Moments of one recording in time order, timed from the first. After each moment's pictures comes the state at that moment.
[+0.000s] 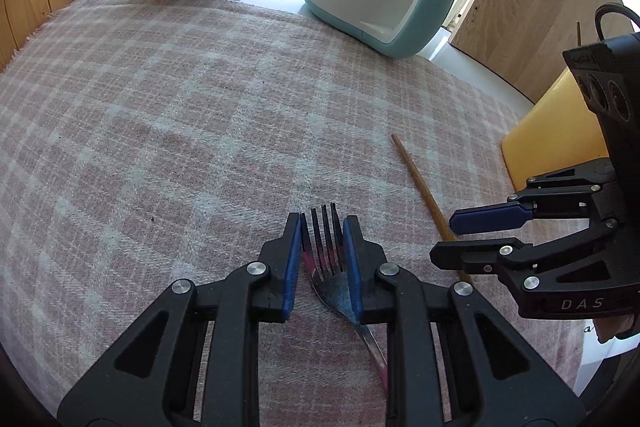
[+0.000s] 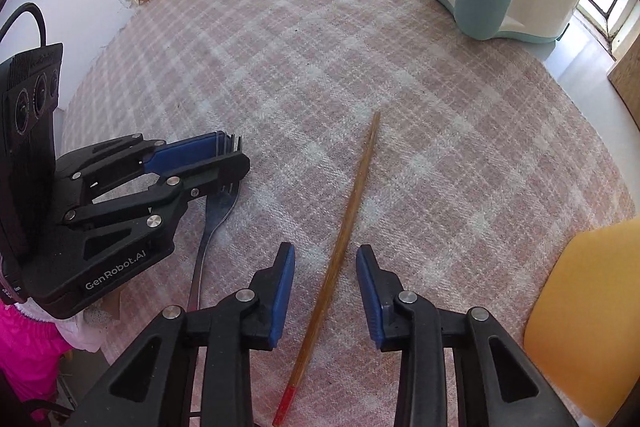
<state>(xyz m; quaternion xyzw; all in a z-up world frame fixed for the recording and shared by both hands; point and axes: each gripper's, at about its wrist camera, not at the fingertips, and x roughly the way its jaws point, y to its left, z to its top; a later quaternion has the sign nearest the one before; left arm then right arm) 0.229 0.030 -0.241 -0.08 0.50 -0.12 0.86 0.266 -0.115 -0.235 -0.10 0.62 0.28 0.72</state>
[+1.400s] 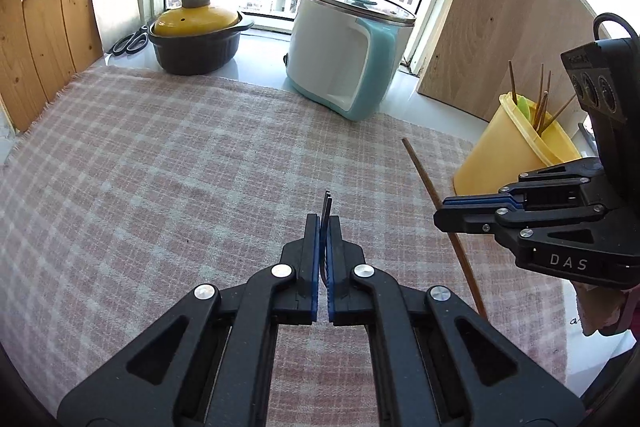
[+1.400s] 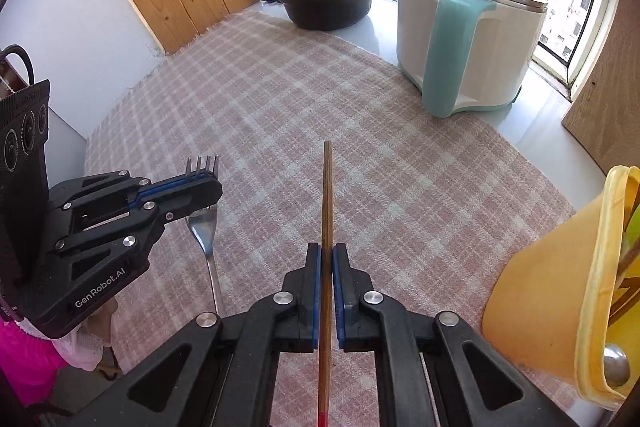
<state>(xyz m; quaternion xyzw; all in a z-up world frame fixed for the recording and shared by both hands) 0.183 0.020 -0.158 -0.06 0.42 -0.12 0.90 0.227 -0.139 -0.155 -0.09 0.52 0.29 0.80</state>
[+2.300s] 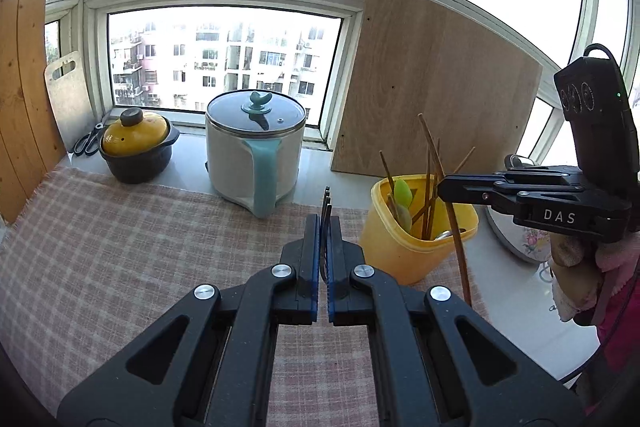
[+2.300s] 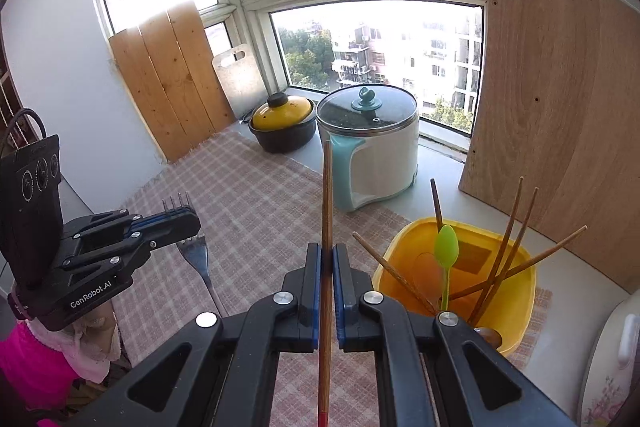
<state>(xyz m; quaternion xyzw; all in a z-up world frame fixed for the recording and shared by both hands) 0.163 -0.048 -0.047 -0.04 0.31 -0.20 0.93 0.188 -0.254 -0.037 -0.01 0.38 0.24 0.89</state>
